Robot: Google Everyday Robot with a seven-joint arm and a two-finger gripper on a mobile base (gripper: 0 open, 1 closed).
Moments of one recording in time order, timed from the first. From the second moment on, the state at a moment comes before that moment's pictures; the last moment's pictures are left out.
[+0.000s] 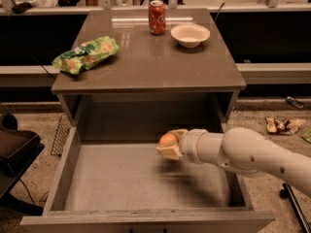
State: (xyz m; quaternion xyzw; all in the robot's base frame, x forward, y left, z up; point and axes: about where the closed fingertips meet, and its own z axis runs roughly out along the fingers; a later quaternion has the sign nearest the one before) arm 0.527 -0.045 0.674 -0.39 0.78 0.21 0.44
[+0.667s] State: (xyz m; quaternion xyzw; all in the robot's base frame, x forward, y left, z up) arm 0.524 -0.011 0.625 -0.39 0.78 0.23 0.42
